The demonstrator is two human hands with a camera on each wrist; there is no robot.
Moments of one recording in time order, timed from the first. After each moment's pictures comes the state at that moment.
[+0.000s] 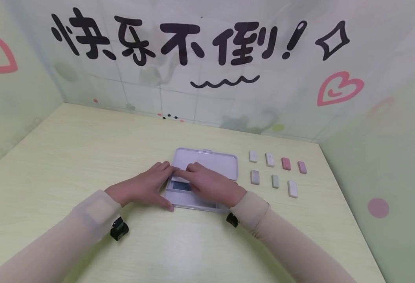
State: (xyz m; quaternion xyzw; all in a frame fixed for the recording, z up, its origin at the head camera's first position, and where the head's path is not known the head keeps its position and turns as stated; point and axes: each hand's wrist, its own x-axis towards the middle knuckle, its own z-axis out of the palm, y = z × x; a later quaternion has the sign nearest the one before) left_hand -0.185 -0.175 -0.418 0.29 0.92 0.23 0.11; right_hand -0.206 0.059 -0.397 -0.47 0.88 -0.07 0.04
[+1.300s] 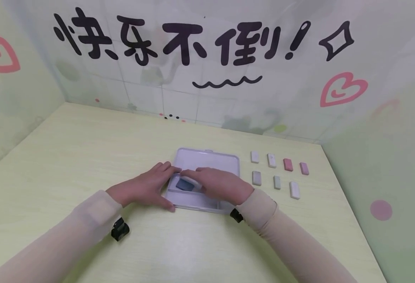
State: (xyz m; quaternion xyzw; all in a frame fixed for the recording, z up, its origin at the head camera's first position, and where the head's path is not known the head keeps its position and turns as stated) left_hand -0.187 -0.176 -0.421 0.27 0.93 0.22 0.13; right_hand -0.206 0.063 -0.380 -0.42 0.90 -0.01 0.13
